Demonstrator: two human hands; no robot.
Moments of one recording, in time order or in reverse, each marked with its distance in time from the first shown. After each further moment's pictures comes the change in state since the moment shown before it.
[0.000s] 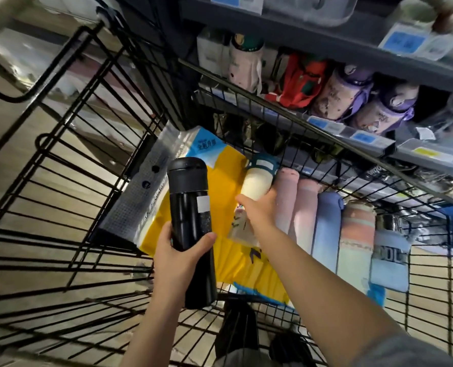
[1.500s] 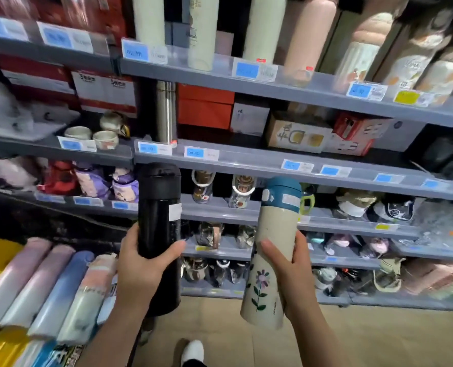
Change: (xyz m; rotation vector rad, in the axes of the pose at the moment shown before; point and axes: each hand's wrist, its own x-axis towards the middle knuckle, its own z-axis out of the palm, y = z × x) left_hand -0.328 0.030 0.485 -0.049 -0.198 0.585; right_hand -0.112 0.155 -0.704 0.543 0.157 -0.557
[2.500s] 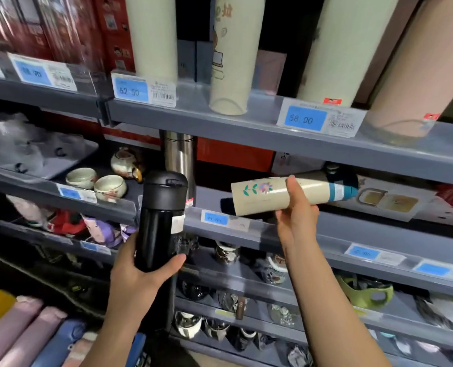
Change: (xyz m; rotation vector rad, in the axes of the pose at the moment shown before) left_hand 0.202 0.019 0.060 0.082 0.171 -0.033; right_hand 0.355 -0.056 0.133 0.740 0.119 0.183
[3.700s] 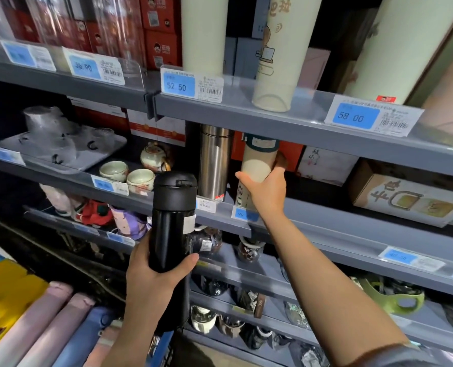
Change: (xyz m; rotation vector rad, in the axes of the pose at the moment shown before) left_hand 0.011 -0.035 -0.035 -0.002 0.078 0.005; right_hand 0.007 0.083 0.064 -1.196 -0.238 -0.538
